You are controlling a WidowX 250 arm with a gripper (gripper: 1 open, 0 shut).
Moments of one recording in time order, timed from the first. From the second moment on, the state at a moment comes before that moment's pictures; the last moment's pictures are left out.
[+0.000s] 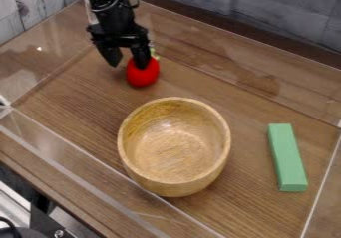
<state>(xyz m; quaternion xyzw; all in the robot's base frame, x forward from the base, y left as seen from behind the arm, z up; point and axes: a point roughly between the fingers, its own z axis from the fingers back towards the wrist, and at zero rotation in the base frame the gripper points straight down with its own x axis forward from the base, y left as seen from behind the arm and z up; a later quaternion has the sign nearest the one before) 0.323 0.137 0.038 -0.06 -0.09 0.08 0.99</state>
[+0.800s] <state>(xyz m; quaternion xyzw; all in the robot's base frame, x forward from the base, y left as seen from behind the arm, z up) 0.319 0.116 0.066 -0.06 -0.08 0.03 0.99</state>
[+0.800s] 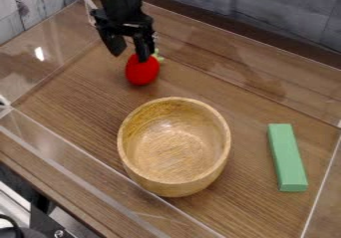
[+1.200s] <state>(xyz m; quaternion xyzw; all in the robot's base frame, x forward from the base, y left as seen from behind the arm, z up) 0.322 0.121 0.075 -0.06 -0.08 0.01 1.00</state>
